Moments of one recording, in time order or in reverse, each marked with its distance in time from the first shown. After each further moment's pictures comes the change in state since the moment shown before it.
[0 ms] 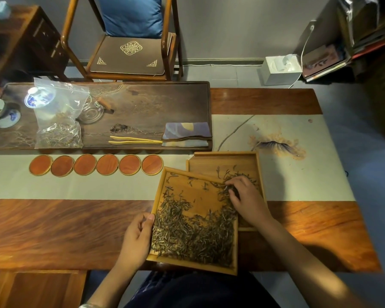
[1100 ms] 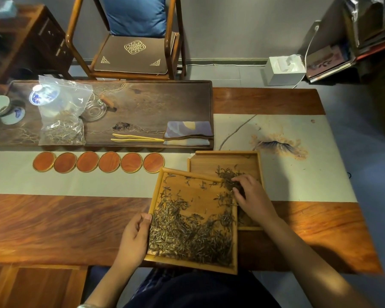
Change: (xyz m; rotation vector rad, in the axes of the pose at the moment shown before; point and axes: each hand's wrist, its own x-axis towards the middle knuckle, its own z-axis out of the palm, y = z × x) left_hand -0.005 -0.008 -0.003 -0.011 0.010 -0.004; right_hand -0.001 0.009 -0.009 -0.065 0.012 -0.005
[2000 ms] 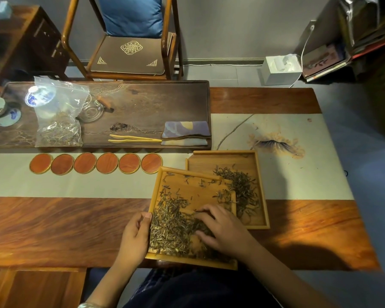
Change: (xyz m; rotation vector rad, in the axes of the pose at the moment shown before) left_hand 0.003 0.008 0.005 0.002 0.016 0.001; right_hand -0.050 -0.061 0.028 -0.159 -0.238 -0.392
